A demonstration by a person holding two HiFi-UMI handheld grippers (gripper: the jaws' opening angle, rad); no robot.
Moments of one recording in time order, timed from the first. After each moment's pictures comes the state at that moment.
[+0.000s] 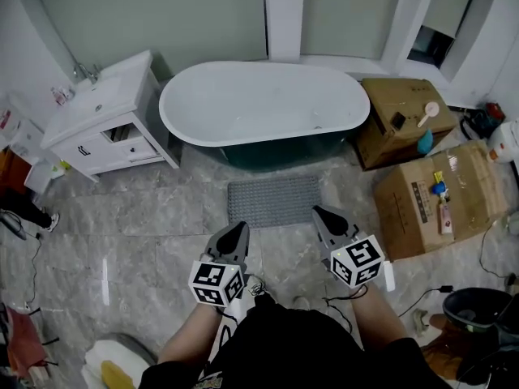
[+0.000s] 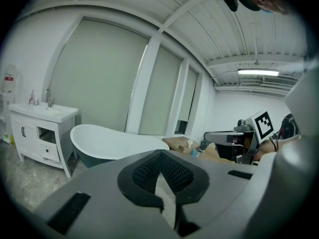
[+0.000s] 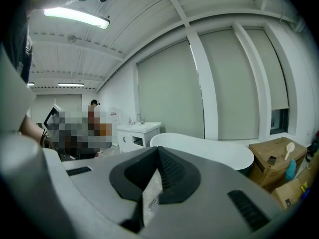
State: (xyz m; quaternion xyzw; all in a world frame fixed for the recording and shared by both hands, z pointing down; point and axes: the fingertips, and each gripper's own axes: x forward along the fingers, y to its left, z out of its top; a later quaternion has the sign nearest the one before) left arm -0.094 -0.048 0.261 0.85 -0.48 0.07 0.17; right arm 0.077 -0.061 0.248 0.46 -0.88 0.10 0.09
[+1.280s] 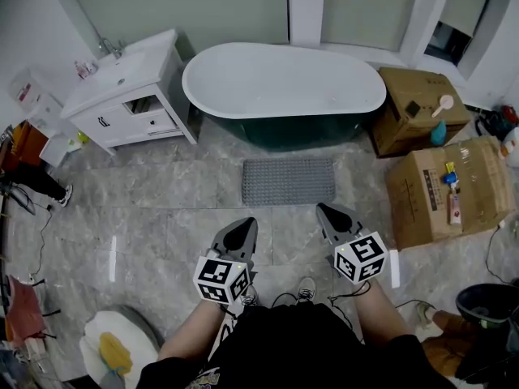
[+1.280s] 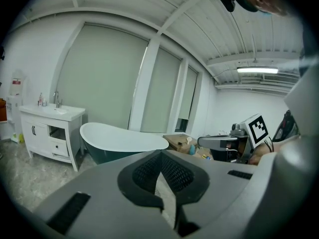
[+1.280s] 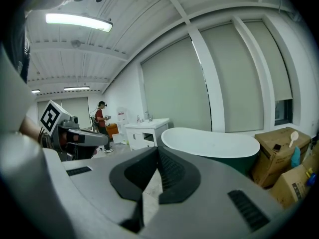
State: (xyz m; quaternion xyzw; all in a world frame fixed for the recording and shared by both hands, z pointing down) left arm -0.109 0.066 0.257 0.85 -0.50 0.08 0.17; right arm 0.051 0.039 0.268 0.43 -0.89 0.13 0.09
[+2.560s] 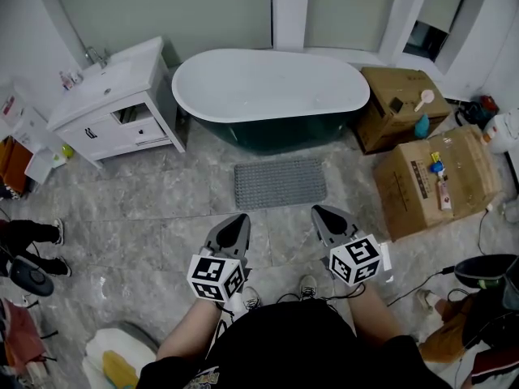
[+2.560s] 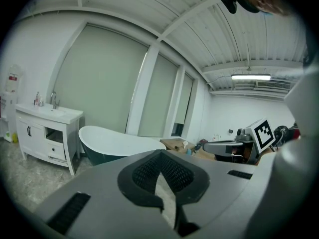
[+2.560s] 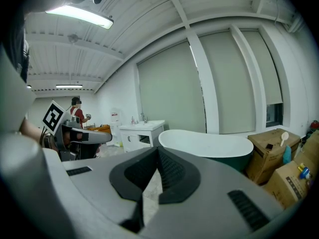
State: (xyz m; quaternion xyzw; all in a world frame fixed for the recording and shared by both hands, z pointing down) left arm -0.170 0.071 0.242 0.87 -0.47 0.05 0.16; right arm -0.002 0.070 0.254 0.48 -0.87 0.12 0.08
